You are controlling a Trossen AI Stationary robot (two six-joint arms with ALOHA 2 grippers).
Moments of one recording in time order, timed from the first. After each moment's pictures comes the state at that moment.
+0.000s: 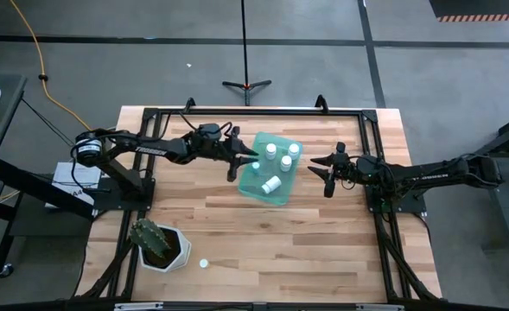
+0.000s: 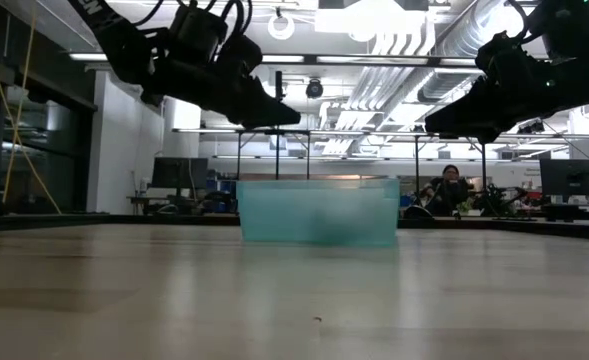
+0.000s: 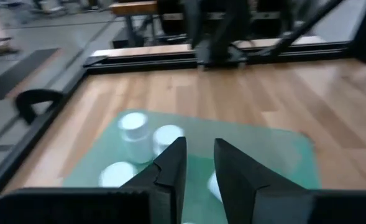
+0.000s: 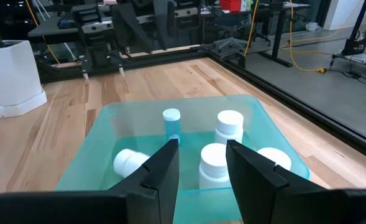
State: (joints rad) left arm 0.32 1.53 0.72 0.54 0.30 0.18; right arm -0.09 0.73 0.11 0.44 0.23 0.11
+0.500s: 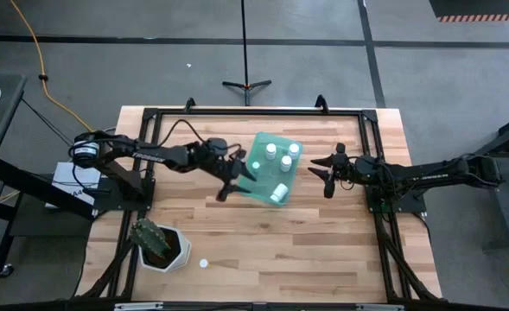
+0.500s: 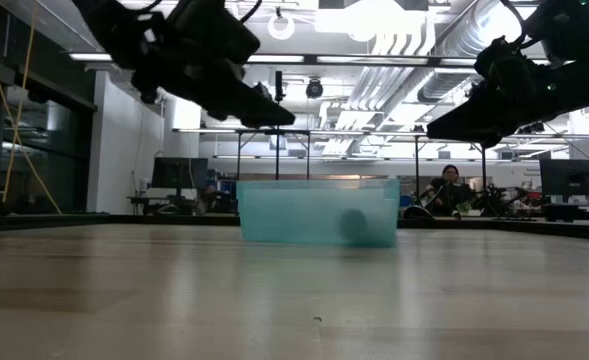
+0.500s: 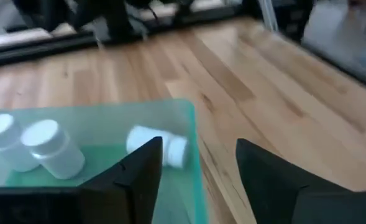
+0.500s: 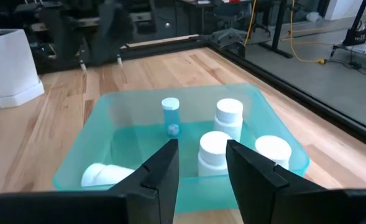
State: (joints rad) left arm 0.19 1.51 0.73 0.34 0.47 0.30; right arm -0.09 0.73 0.11 0.40 0.23 0.13
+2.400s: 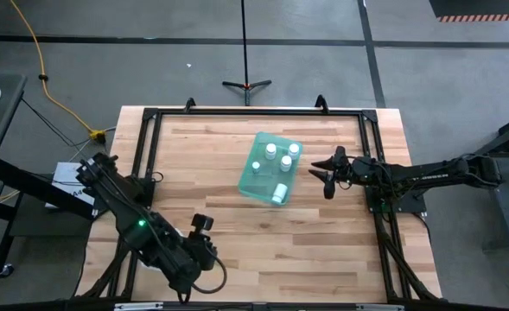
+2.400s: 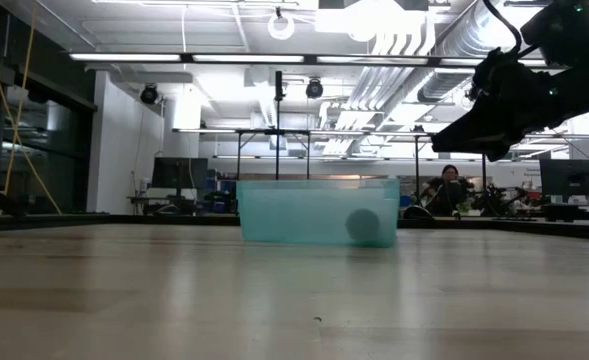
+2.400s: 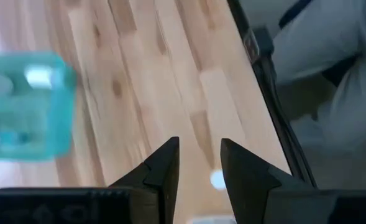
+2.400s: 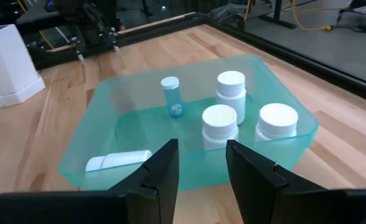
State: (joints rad) left arm -0.74 1.70 1.87 -1.25 -0.32 -0.35; right arm -0.09 0.73 0.11 0.32 0.22 0.25
